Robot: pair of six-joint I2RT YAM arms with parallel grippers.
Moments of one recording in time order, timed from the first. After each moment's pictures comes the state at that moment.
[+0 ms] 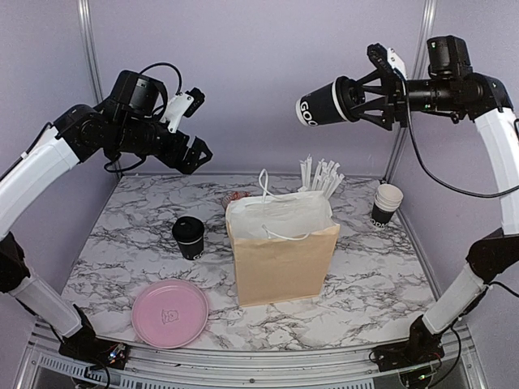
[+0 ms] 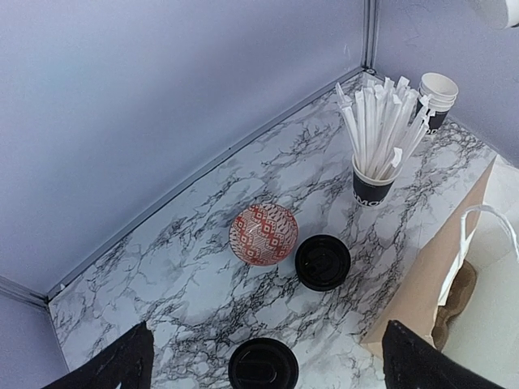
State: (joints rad) left arm -0.74 1.49 1.80 -0.86 -0.14 0.08; right arm 0.29 1.58 2.31 -1.17 -0.71 -0.81
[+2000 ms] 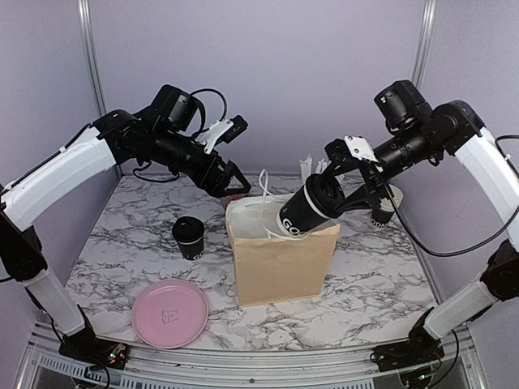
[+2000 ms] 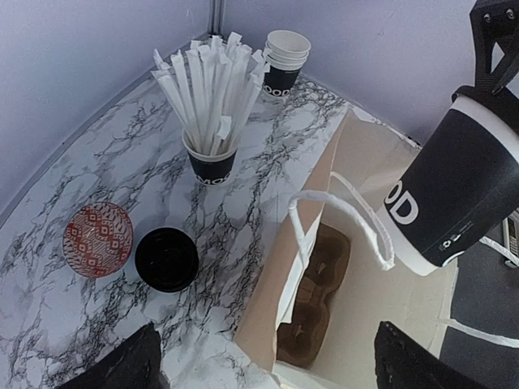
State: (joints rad) left arm -0.79 1.63 1.82 -0.87 0.30 0.03; right arm 0.61 1.43 1.88 -1.36 -0.61 -1.07
